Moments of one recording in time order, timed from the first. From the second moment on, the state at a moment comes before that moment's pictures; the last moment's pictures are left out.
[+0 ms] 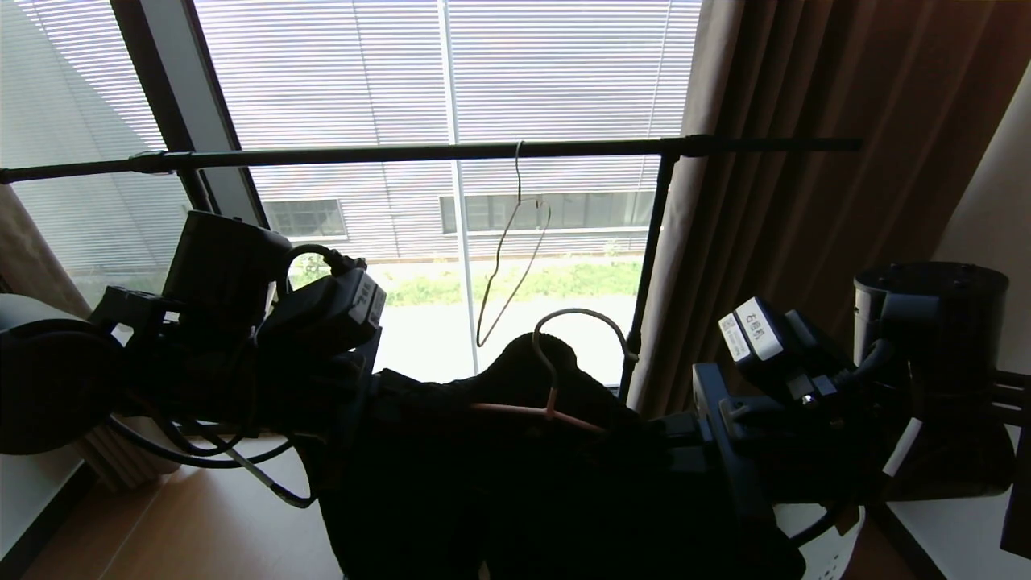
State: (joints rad) left arm -0.38 1.64 -0.98 0.03 -0.93 0.79; right arm 0.65 1.57 -0.70 -0.50 0.70 -0.25
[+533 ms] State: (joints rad) left arm -0.36 1.69 -1.05 -0.02 -0.93 0.66; right arm 0.57 1.65 -0.80 -0.50 0.72 -0.26
